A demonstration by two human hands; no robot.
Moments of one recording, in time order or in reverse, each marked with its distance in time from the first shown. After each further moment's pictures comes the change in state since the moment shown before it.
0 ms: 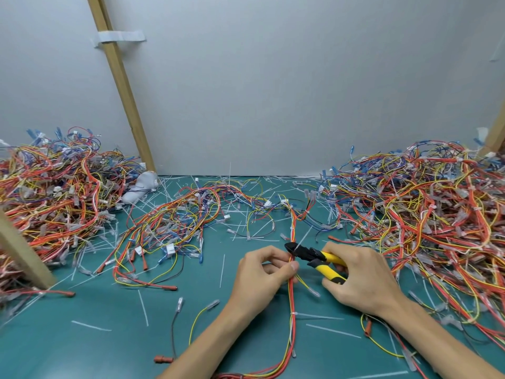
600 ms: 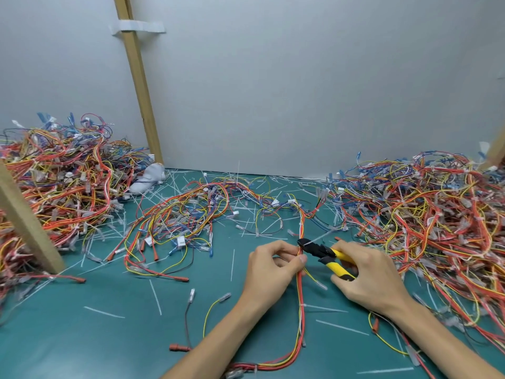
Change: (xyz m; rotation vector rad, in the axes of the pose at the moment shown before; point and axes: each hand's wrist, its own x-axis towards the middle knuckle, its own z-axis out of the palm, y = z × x) left_hand -0.001 0.003 -0.002 -0.012 0.087 0.031; right_hand 0.001 -0.002 0.005 -0.031 0.074 -0.020
